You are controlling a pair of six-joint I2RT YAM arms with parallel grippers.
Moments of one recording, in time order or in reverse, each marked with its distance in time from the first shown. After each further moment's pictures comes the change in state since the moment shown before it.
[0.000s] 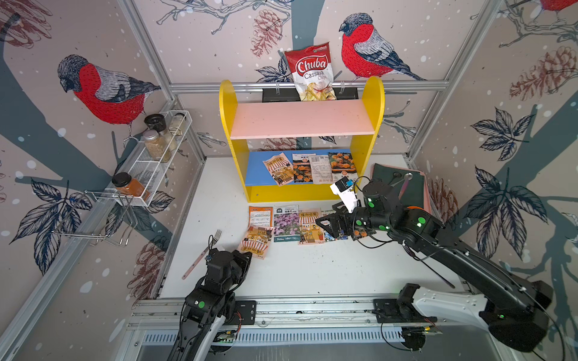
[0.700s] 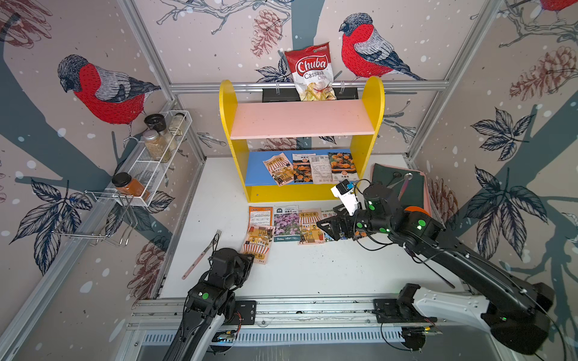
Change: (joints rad) left arm 0.000 0.164 0.000 -0.005 0.039 -0.004; right arm 0.000 -0.026 -0.043 0.012 0.000 0.000
